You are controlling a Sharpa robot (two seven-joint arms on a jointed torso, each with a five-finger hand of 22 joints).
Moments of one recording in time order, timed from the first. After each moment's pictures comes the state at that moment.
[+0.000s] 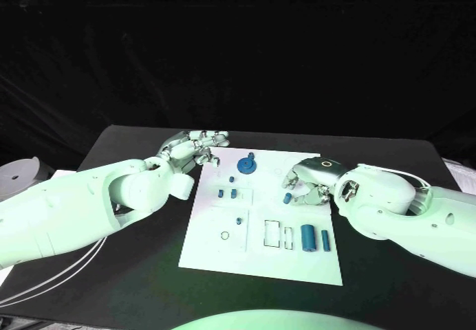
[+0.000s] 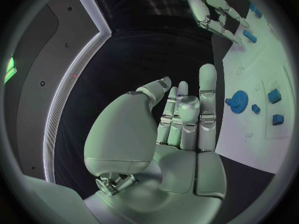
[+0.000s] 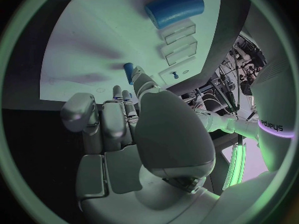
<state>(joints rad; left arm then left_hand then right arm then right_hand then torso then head) 1.15 -0.82 -0.02 1.51 0.09 -0.17 0.32 1.34 -0.14 0.46 0.00 0.15 1.04 0.18 0.10 0.07 1.15 0.10 0.17 0.07 1.34 0.01 1.20 0.79 0.16 1.26 0.11 0.63 0.82 1.07 -0.93 0.04 1.73 -1.77 -0.11 -0.26 1.48 -0.14 0.16 0.16 0.05 1.02 0.10 0.06 0.07 1.04 0.07 0.16 0.07 1.46 -0.02 1.22 1.07 0.10 1.36 0.09 1.18 0.96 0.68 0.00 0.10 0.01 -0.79</state>
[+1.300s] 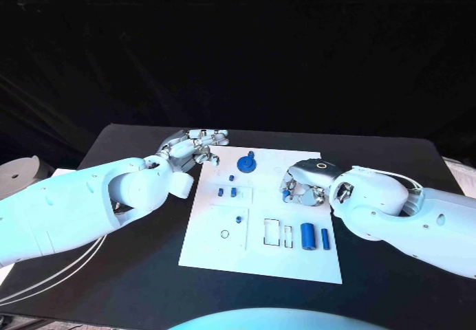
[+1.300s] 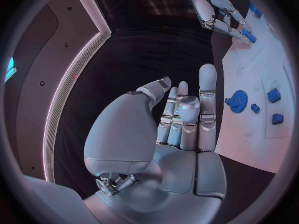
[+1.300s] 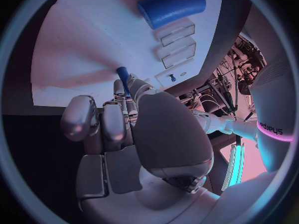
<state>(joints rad) 1.15 -0.82 -0.02 1.51 0.09 -0.16 0.31 1.34 -0.14 0.46 0.00 0.15 1.04 0.17 0.10 0.07 1.15 0.10 0.18 0.07 1.34 0.01 1.20 0.78 0.16 1.26 0.11 0.63 0.82 1.06 -0.91 0.05 1.72 -1.77 -0.13 -0.25 1.50 -0.08 0.33 0.17 0.05 1.16 0.11 0.07 0.08 1.21 0.05 0.13 0.06 1.46 -0.02 1.25 1.10 0.10 1.39 0.08 1.22 1.03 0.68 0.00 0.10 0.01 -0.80</state>
